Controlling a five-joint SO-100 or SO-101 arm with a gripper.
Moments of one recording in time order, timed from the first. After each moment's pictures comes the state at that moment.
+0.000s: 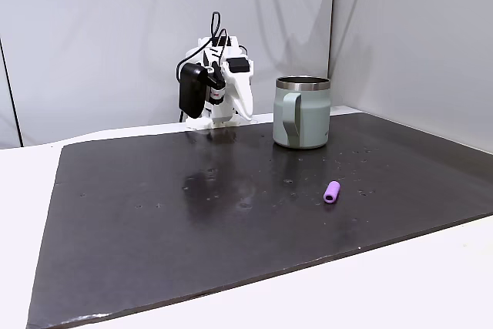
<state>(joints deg) 0.5 189.5 177.7 43.9 -1.7</state>
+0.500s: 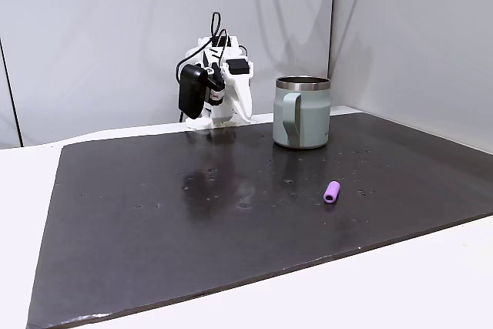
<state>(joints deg) 0.6 188.7 176.5 46.8 -2.5</state>
